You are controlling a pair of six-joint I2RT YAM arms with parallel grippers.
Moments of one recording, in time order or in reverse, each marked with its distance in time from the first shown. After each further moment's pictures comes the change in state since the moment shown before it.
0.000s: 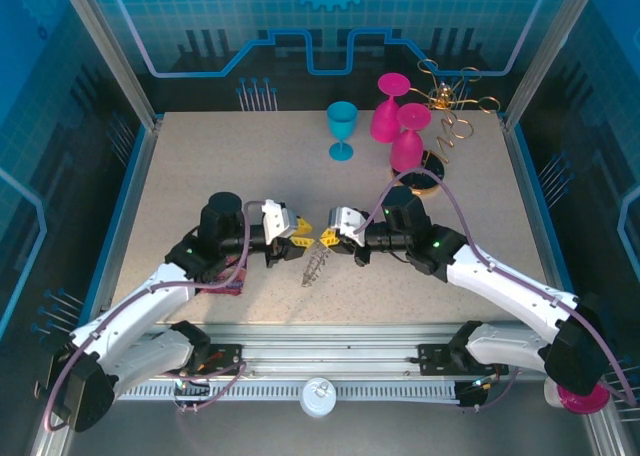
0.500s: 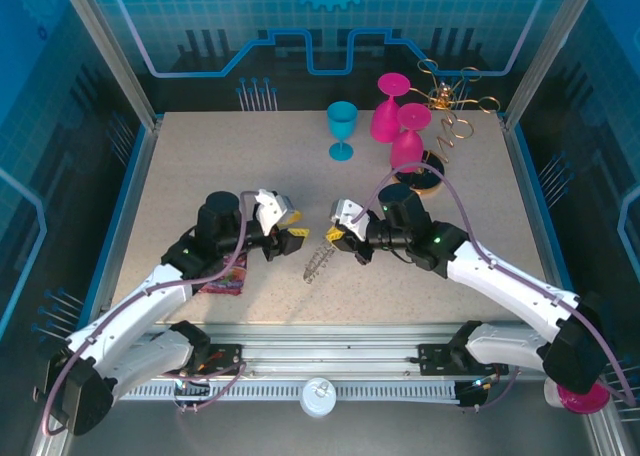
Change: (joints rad) left arm 0.008 -0.024 0.017 -0.040 -0.173 -0.133; right arm -0.013 0.005 0.035 -0.103 0.084 0.089
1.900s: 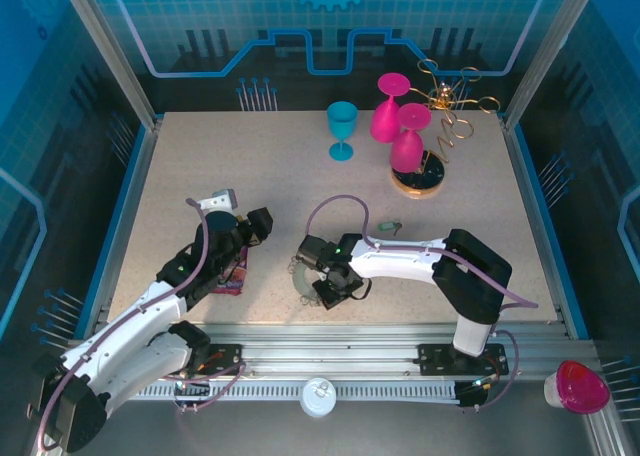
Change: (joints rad) left arm -0.002 -0.121 -0.140 -0.102 -0.829 -0.856; right arm 0.327 0.628 0.242 -0.536 0.409 0.858
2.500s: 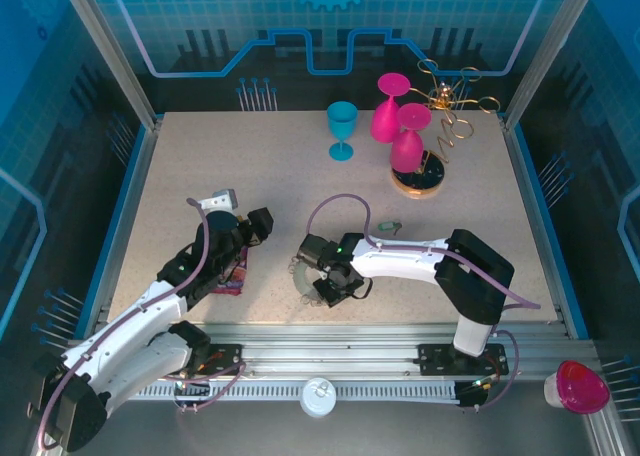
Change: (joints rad) left arm 0.000 0.006 -0.001 0.007 0.001 -0.001; right arm -0.005 -0.011 -0.003 0.000 0.003 -0.001
